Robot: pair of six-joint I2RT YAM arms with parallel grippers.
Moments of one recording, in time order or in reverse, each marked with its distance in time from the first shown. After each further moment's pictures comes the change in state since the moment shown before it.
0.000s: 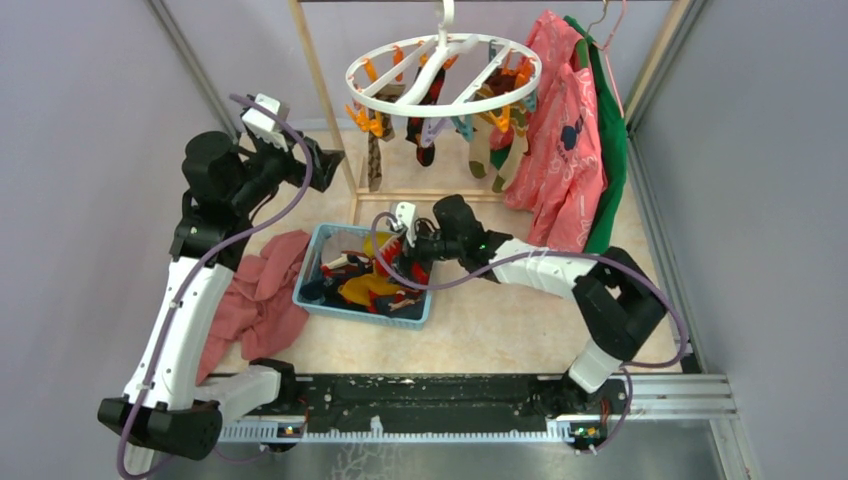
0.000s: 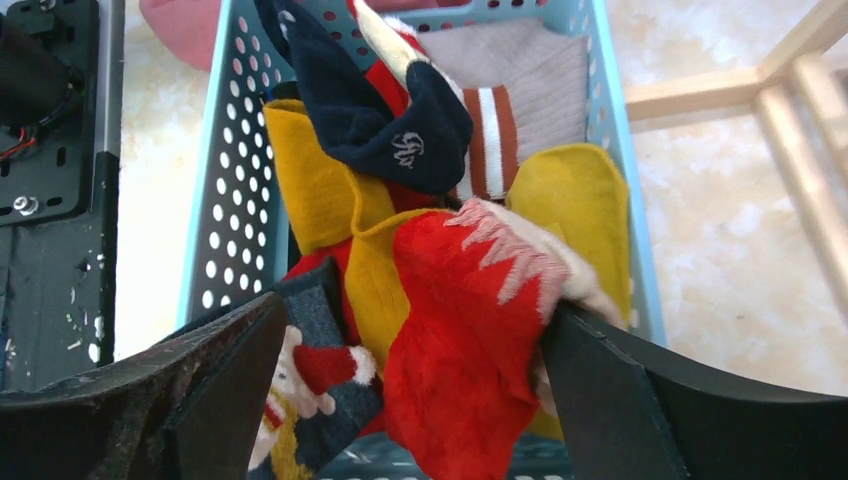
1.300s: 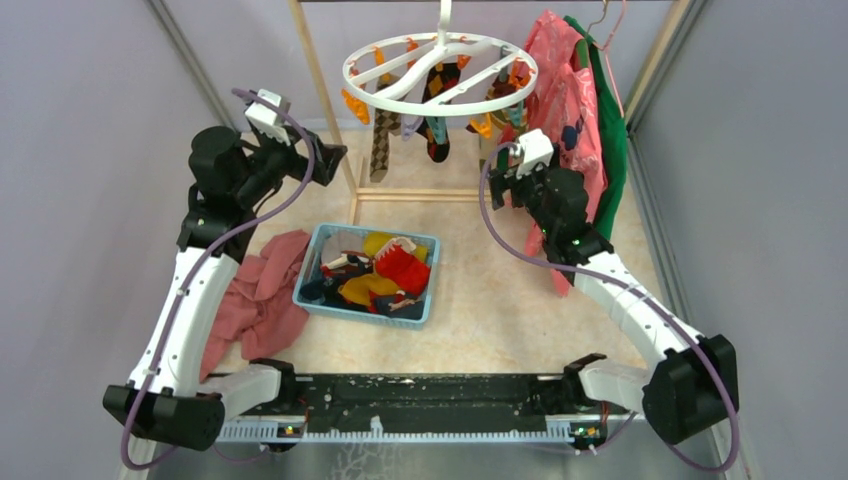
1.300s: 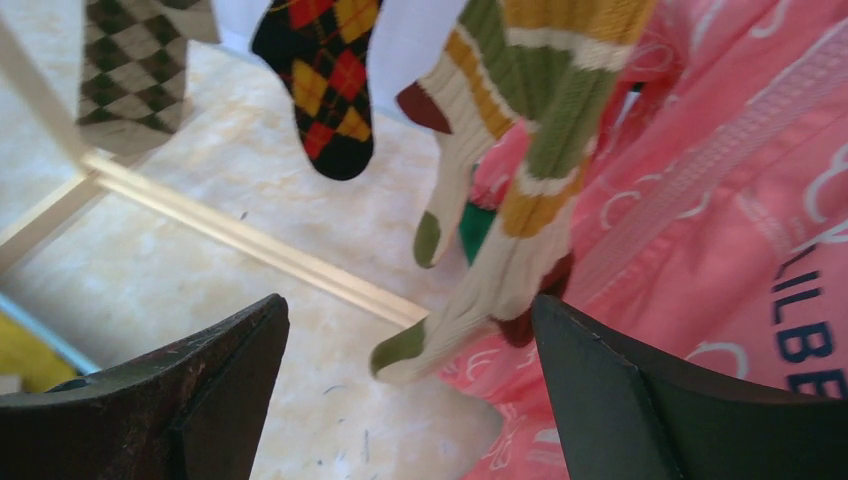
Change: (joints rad) left arm 0.021 0.045 -0.018 0.066 0.020 -0.035; right arm -0.410 -0.529 -0.124 -0.035 0.573 0.034
